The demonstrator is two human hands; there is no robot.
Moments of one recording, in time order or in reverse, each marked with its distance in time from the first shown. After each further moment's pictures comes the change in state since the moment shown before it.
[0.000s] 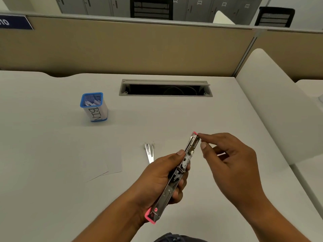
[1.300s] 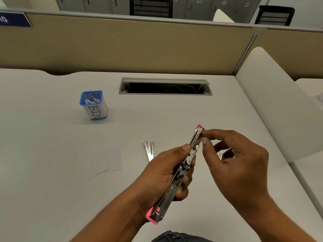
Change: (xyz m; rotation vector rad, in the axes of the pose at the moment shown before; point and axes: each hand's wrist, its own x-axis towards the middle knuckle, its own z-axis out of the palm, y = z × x) left_hand -0.008 0.008 0.015 0.043 -0.060 0.028; right_hand -0.002 -0.014 -0.003 -0.146 0.127 -0.225
